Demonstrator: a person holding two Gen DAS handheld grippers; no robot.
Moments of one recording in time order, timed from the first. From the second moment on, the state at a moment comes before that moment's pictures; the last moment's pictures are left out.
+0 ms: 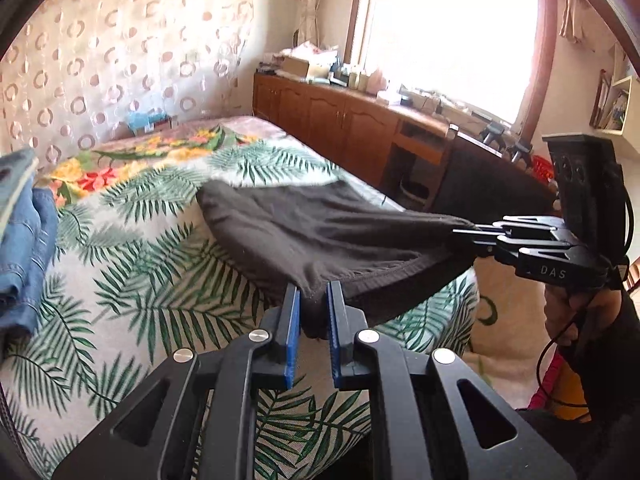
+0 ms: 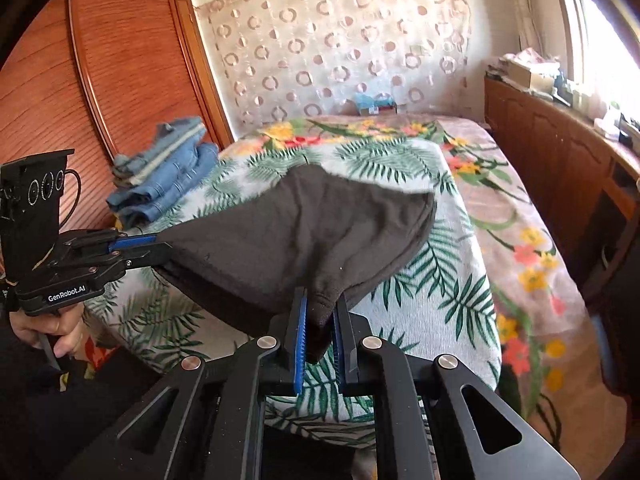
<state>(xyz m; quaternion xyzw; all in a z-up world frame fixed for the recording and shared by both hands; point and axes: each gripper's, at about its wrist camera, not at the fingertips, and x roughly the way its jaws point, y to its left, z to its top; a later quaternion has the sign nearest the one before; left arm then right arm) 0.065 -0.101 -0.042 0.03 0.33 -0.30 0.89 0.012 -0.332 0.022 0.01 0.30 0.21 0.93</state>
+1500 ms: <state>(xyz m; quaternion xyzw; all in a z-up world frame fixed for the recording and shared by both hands) 0.249 -0.143 -0.065 0.05 0.41 -0.23 0.88 0.159 -0.316 0.011 0.01 0.33 0.14 0.93</state>
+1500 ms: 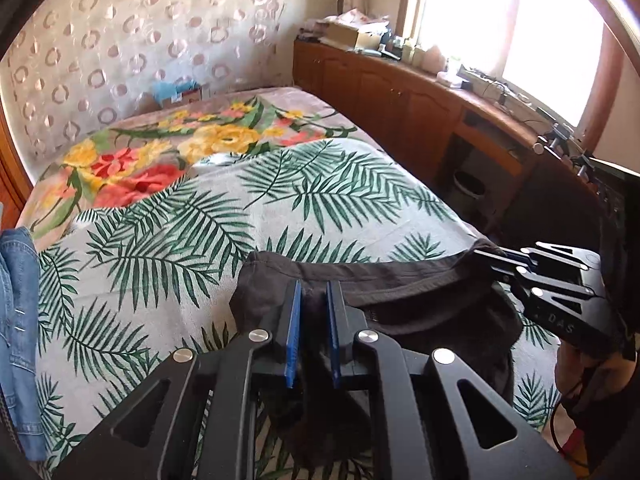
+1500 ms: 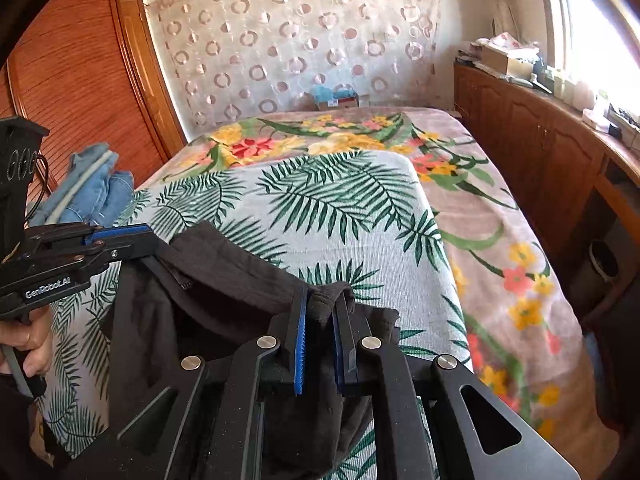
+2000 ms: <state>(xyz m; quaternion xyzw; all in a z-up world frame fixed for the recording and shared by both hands) 0.218 -0.113 -0.058 0.03 0.39 -0.23 0.89 0.077 -0.306 0.020 0.00 0.30 0.17 0.94</state>
